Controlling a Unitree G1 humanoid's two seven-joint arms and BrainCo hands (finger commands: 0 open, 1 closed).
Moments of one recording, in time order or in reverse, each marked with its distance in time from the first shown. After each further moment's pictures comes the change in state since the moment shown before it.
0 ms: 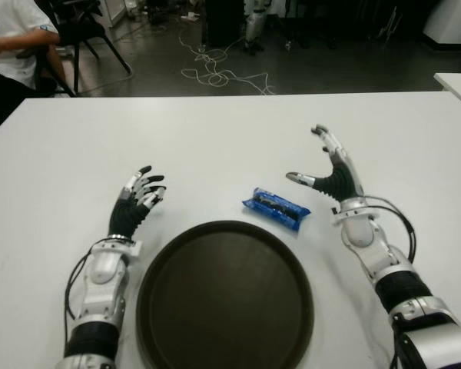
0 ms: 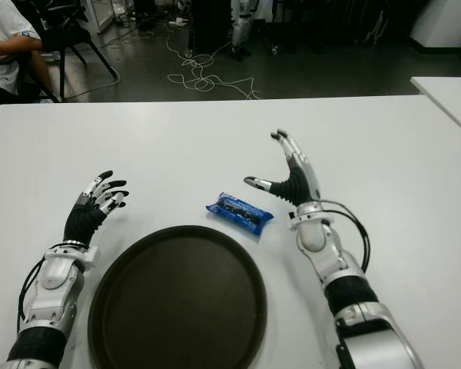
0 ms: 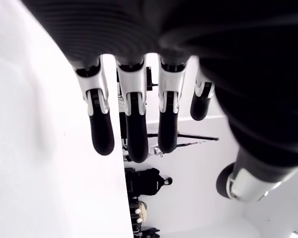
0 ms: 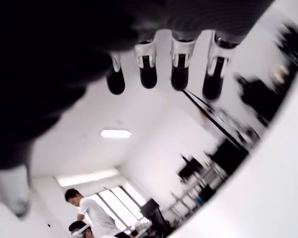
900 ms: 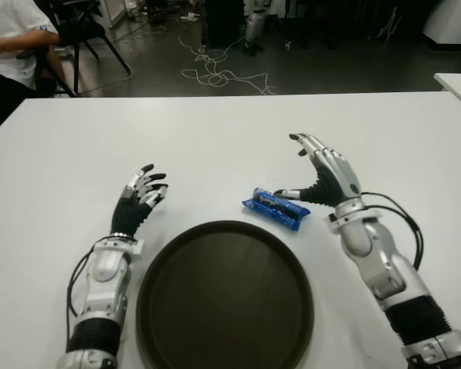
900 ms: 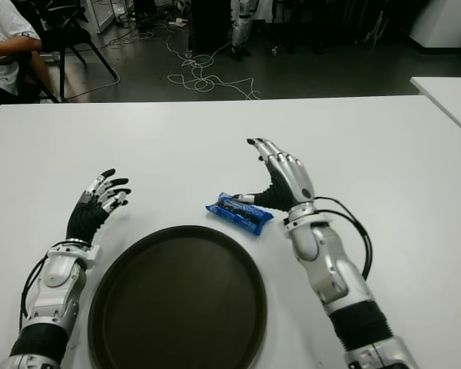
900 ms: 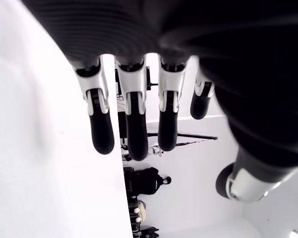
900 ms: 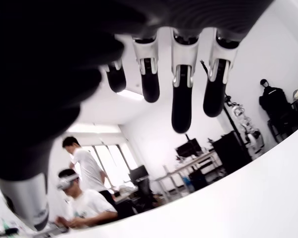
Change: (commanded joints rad) left arm -0.022 0.004 0.000 0.052 -0.006 -0.030 -0.016; right arm 0.159 -0.054 0.084 -0.579 -0.205 0.456 0.302
